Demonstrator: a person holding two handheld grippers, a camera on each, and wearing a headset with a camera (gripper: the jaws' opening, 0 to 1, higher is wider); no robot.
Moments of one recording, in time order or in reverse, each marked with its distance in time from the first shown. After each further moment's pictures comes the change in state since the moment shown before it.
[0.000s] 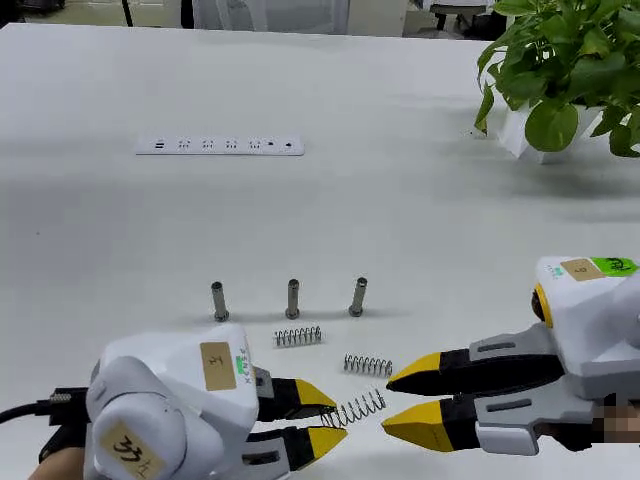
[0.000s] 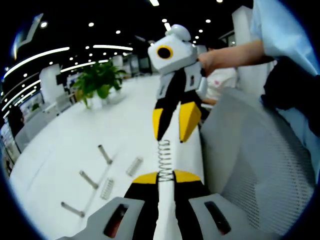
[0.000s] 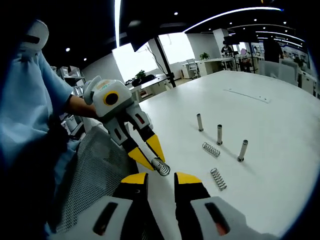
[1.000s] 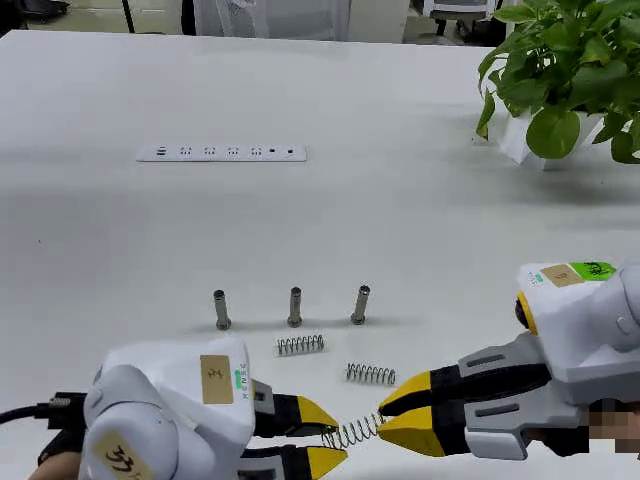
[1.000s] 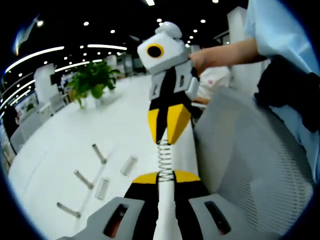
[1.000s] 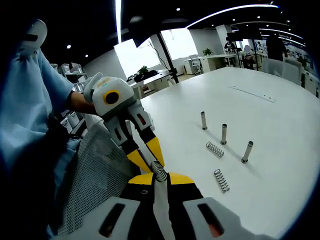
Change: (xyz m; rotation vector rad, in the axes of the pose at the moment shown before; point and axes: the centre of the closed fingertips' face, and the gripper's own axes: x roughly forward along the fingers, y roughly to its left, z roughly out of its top) left arm 0.001 -0.007 -0.003 0.002 0.000 -0.055; right arm 0.008 0.004 0.001 -0.010 0.041 0.020
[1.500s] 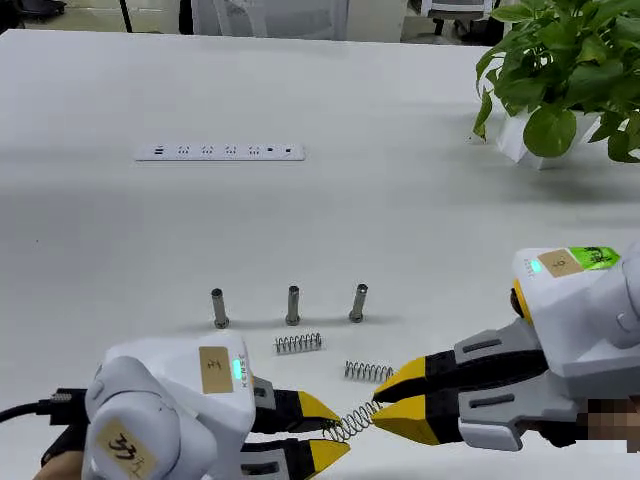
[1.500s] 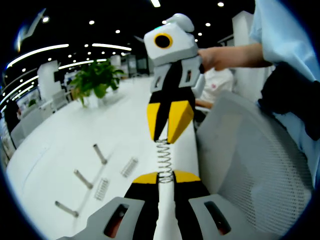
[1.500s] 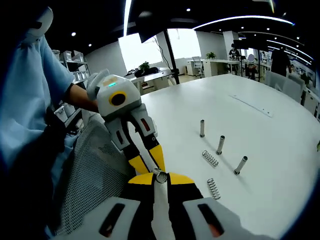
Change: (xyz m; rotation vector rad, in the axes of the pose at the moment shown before) left arm 0.004 0.002 0.005 -0.036 -0.019 0.015; right arm -0.003 0.005 0.016 -0.114 0.031 -0.054
